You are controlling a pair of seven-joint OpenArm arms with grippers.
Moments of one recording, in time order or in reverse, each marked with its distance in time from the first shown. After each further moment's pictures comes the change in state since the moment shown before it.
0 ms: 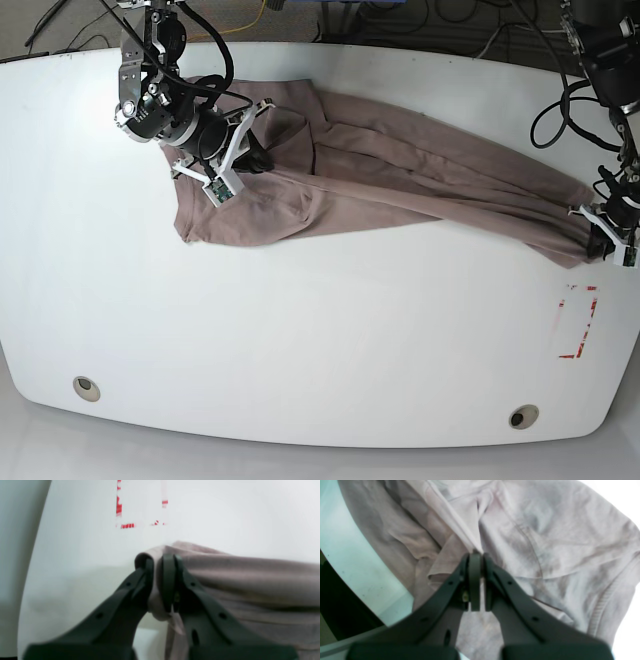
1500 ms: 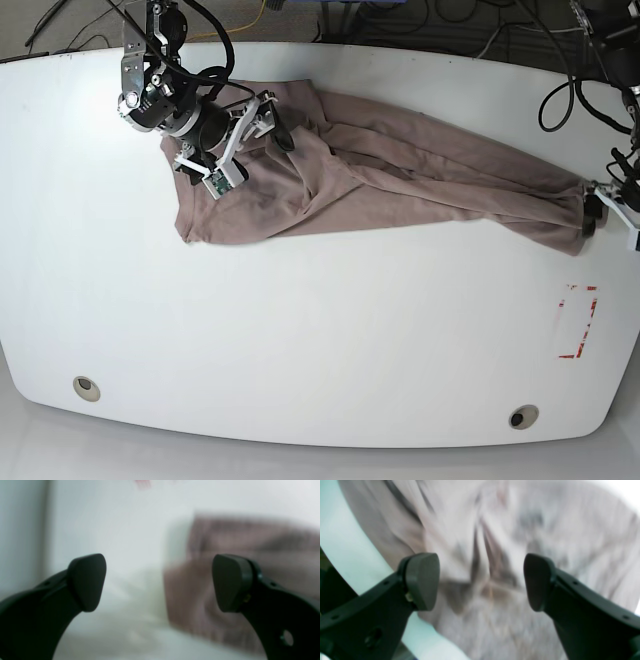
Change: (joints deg) left arm 5.8 -2.4 -3.1 7.5 0.1 0.2 0.5; right arm -1.9 0.3 -0.8 -0.1 -0.3 -0.2 5.9
